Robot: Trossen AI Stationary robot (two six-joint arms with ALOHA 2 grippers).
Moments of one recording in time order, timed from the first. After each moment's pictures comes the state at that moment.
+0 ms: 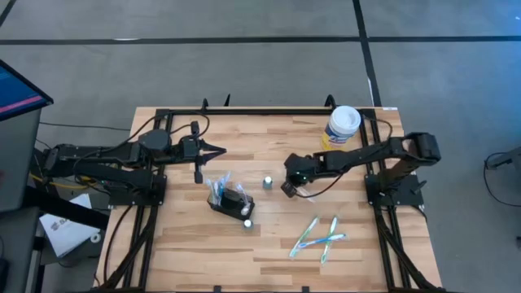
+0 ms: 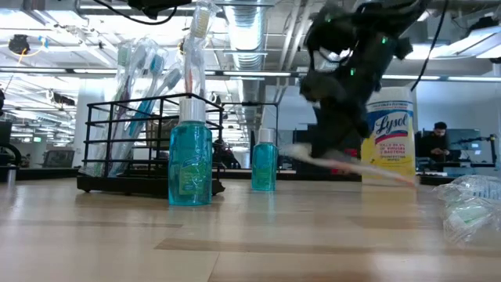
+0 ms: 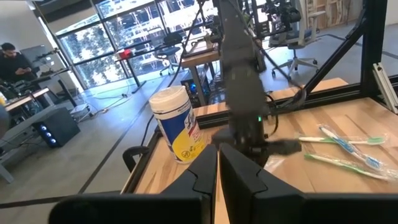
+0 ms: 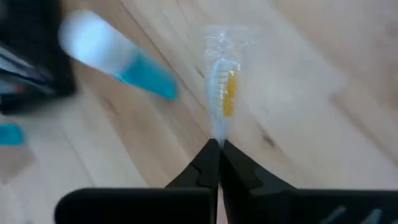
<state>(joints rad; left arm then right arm) 0.05 0.81 0.68 0.04 -0.13 0.28 -0.01 1.60 0.88 -0.30 0.12 0.65</state>
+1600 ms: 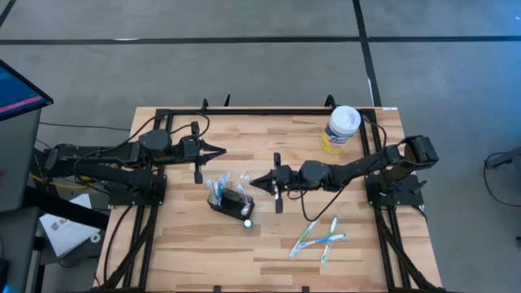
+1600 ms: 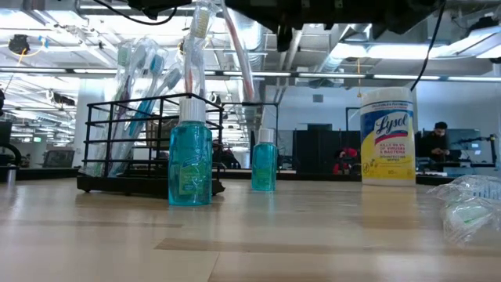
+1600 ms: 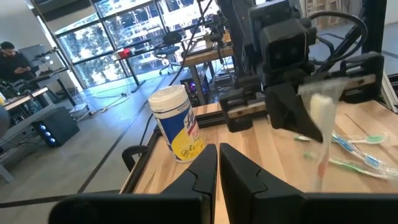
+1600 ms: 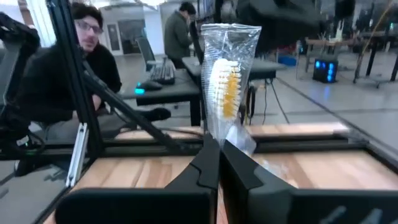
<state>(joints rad) 0.05 0.81 0.68 0.04 -0.13 0.28 0.16 1.64 0.88 0.77 0.13 0.06</state>
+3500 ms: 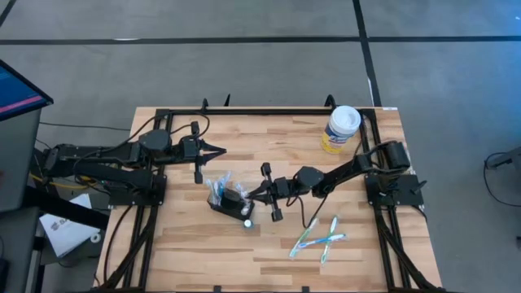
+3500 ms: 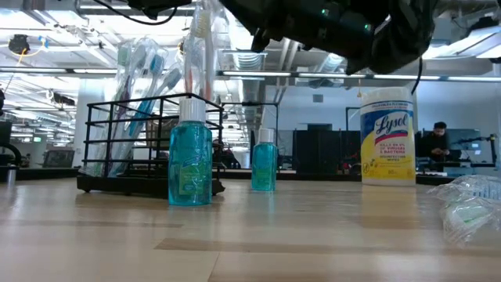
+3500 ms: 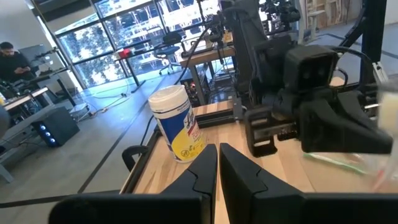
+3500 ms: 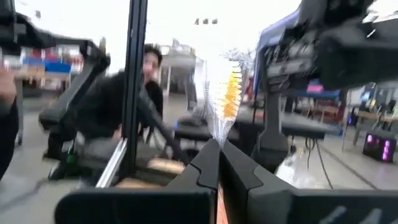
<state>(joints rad) 0.05 0.81 0.68 0.04 -0.13 0.28 0.14 1.90 0.88 1.26 -0.11 -0.07</state>
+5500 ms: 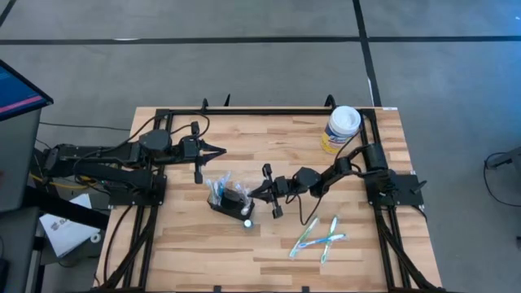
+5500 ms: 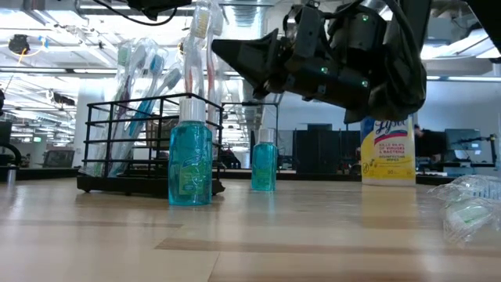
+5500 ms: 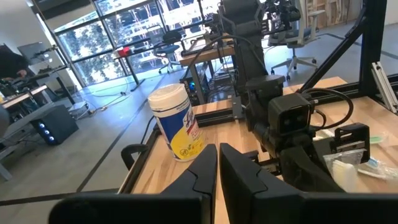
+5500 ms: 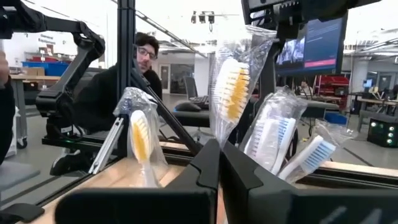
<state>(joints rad) 0.05 0.81 0.68 0.04 -0.13 0.27 0.08 2.10 0.81 1.53 -0.16 0.00</state>
